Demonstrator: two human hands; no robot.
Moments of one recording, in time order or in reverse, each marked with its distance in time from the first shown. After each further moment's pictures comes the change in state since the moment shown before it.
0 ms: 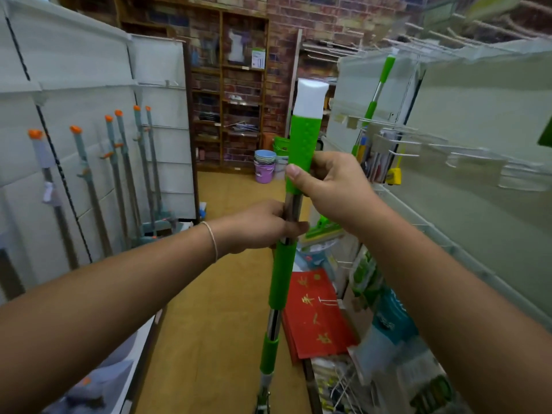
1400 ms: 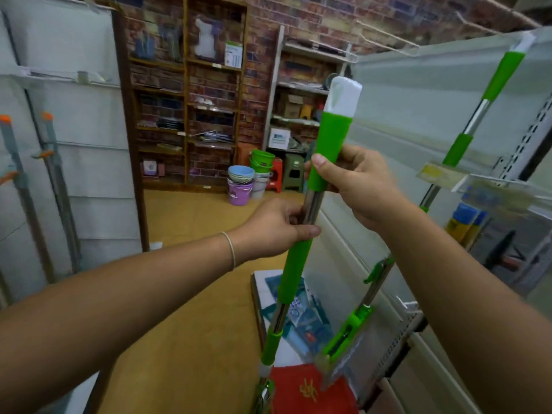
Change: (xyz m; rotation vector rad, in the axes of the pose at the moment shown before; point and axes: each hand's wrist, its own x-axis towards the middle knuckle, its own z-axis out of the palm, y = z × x) left_hand 0.601 -0.186 -0.227 -0.156 0.061 0.342; right_hand 0.548 0.318 0.086 0.232 0.119 0.102
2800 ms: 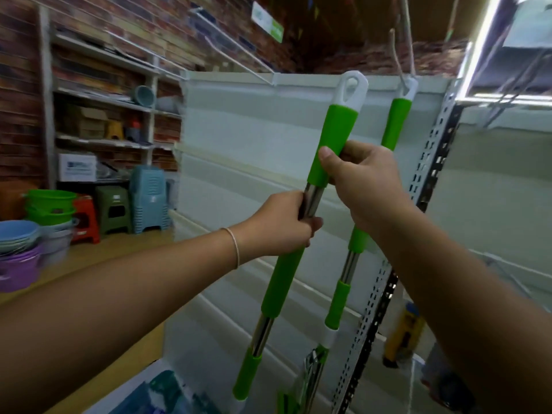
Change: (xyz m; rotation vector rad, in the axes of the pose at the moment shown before) left_hand 0.407 -0.002 0.051 -0.139 -0.432 0.359; right_hand 0.256 0.072 -0.149 -0.463 0.832 0.053
